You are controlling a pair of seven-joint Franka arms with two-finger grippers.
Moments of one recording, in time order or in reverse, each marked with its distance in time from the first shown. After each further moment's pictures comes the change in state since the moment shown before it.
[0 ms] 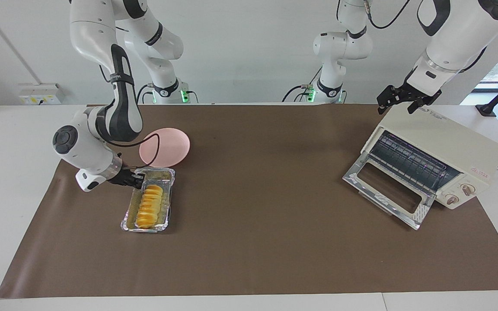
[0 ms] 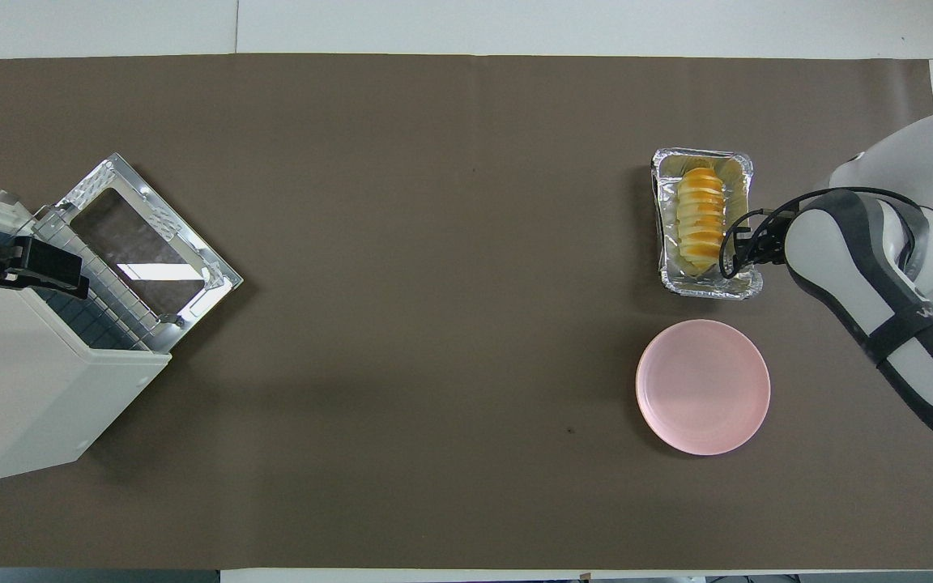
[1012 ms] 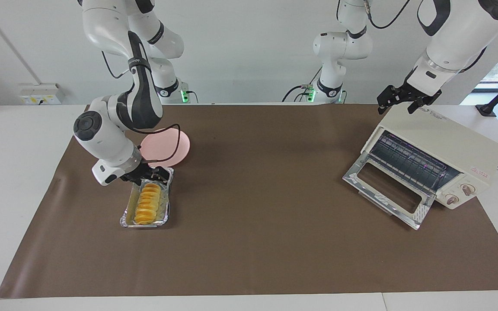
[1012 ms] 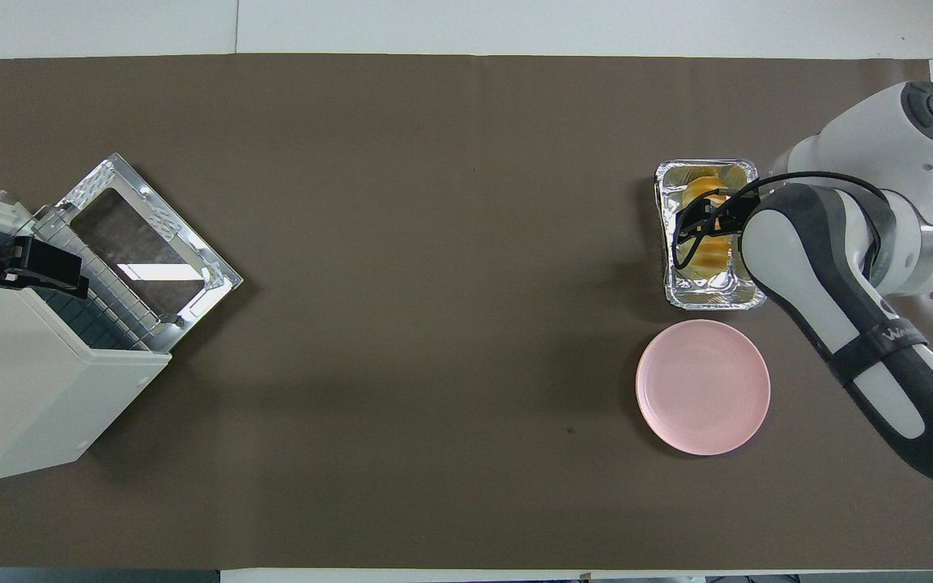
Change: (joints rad) left arm 0.000 0.000 0.000 0.000 0.000 0.000 0.000; right arm 0.122 -0.026 0.009 0.073 -0.016 -0.013 0.127
